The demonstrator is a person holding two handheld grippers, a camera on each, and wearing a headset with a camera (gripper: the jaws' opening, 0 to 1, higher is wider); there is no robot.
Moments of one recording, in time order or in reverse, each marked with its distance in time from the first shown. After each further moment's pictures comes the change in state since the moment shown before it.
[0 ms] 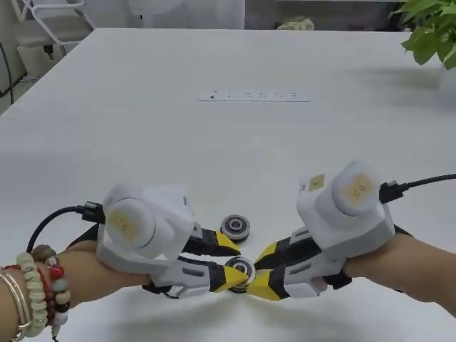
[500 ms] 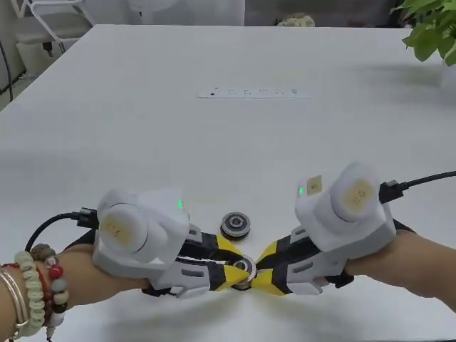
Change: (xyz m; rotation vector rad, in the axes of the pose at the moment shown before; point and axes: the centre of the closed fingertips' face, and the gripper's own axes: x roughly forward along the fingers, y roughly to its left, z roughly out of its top) left arm -0.001 0.000 0.000 -0.024 -0.042 -0.002; right arm -0.001 -0.001 -0.003 -0.120 0.043 -0.024
